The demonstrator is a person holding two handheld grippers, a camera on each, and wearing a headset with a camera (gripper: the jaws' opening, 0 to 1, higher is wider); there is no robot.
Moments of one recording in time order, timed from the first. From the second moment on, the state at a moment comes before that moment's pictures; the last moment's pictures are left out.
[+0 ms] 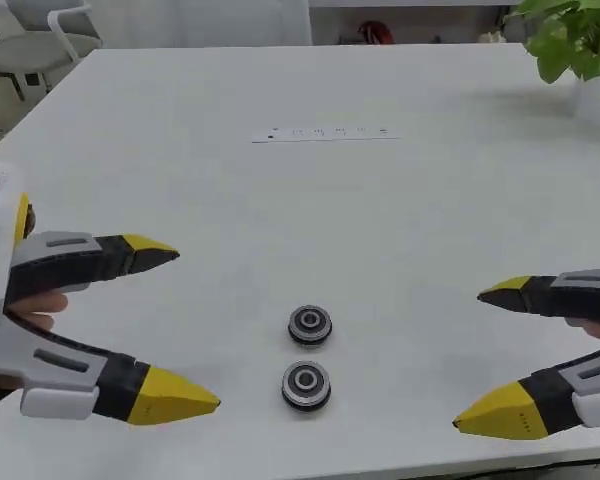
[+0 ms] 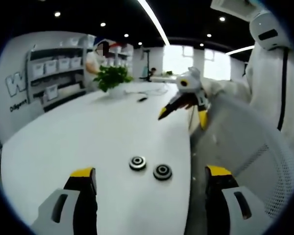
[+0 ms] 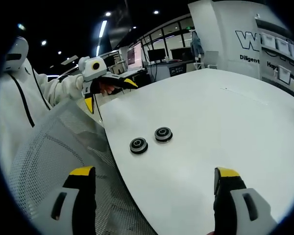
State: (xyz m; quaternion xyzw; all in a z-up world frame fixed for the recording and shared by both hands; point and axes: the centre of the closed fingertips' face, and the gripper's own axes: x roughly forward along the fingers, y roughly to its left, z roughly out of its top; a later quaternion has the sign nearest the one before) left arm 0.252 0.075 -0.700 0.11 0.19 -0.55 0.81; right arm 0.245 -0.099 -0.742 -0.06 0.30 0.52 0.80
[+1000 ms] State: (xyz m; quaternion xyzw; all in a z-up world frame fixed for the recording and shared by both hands) left arm 0.289 0.011 -0.662 0.13 0.13 -0.59 0.79; right arm 0.289 -0.047 -0.669 -0.10 0.18 0.58 0.79
